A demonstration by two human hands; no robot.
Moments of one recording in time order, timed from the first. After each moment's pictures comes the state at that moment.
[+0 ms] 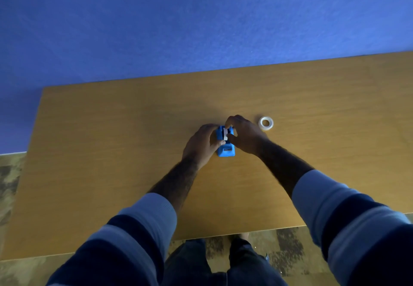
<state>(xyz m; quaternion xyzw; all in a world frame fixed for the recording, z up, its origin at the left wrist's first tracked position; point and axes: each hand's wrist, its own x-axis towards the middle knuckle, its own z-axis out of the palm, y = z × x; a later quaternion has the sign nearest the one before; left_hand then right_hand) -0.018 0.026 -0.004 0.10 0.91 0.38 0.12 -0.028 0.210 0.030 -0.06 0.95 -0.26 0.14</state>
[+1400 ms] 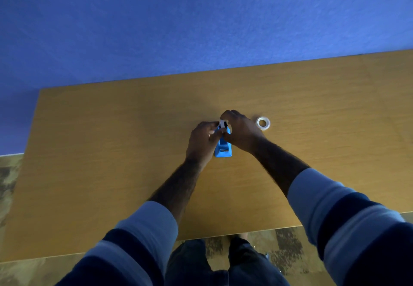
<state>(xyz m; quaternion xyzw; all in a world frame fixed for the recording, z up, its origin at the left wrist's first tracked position) -0.017 0.051 0.017 0.00 0.86 0.51 0.08 -0.033 0.206 0.043 -0.07 0.95 -0.29 0.10</state>
